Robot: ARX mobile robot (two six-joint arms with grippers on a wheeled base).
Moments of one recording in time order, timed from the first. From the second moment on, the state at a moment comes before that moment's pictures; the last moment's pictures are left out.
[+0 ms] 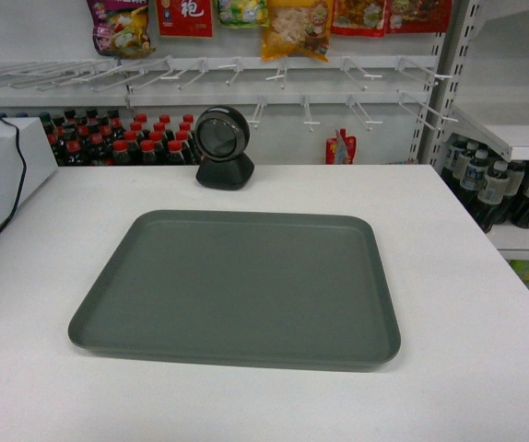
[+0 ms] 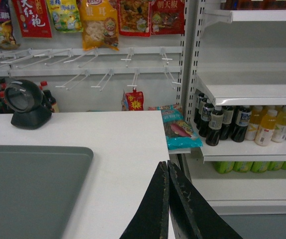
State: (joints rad) left arm 0.00 0.98 0.06 0.90 0.00 -0.02; right arm 0.00 1.12 0.10 1.00 0.00 0.01
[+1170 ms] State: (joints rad) left arm 0.00 0.29 0.01 0.29 0.00 -0.02; right arm 0.00 0.35 0.01 0.35 0.00 0.01
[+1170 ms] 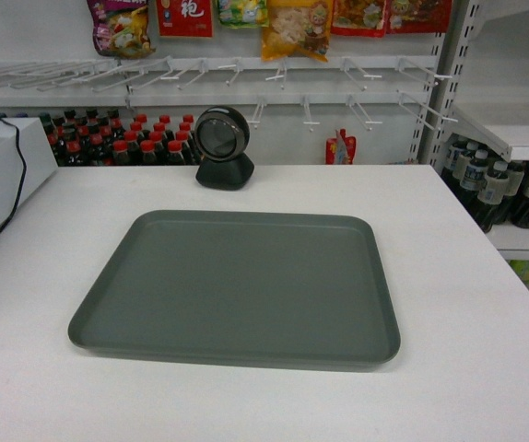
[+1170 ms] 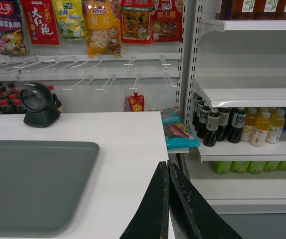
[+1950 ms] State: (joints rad) left arm 0.00 0.01 0.01 0.00 0.00 -0.02; right arm 0.00 0.01 0.01 -0.01 0.00 0.01
